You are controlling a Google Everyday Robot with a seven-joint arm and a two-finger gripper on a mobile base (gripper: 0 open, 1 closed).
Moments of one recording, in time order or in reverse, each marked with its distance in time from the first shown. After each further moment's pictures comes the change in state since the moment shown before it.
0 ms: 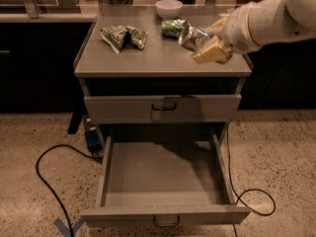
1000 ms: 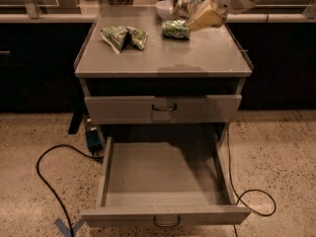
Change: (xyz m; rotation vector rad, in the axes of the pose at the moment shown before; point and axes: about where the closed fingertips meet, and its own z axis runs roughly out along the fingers) arm -0.065 -0.050 -0.003 0.007 -0.009 -0.177
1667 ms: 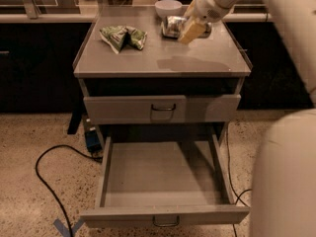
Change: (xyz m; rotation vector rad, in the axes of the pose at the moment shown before) arm 0.050 -0.002 0.102 -0.213 0.147 -0.043
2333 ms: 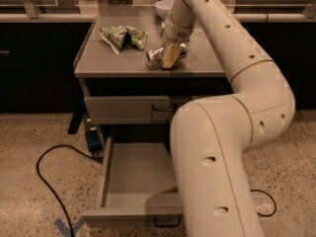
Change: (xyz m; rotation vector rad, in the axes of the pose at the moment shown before) arm 0.017 0.026 0.122 -0.270 0.160 -0.135
